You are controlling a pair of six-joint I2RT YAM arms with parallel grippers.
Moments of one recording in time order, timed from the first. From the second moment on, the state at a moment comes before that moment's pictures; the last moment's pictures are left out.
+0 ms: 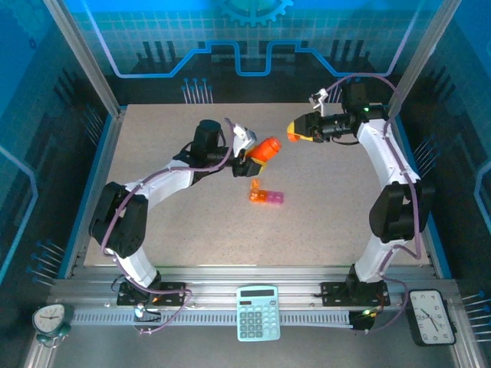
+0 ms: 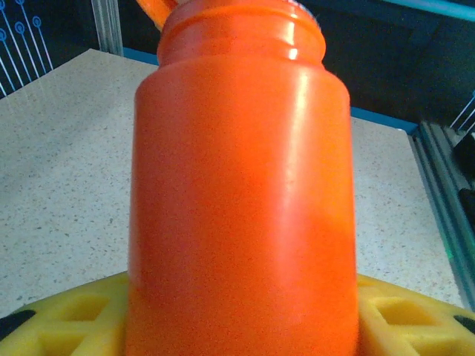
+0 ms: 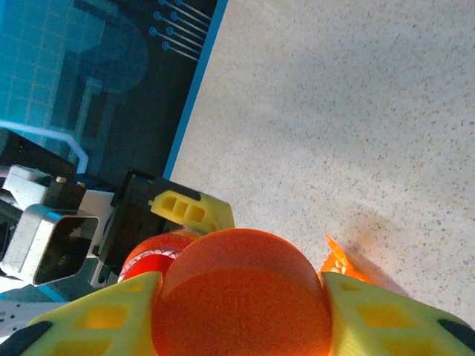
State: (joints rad) left arm -0.42 1.72 1.18 0.09 0.84 0.21; right arm 0.08 1.80 1.73 -0.91 -0.97 0.18
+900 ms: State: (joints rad) left arm -0.42 1.82 1.29 0.02 0.82 0.29; right arm 0.12 1.86 1.78 -1.03 -1.03 0.05
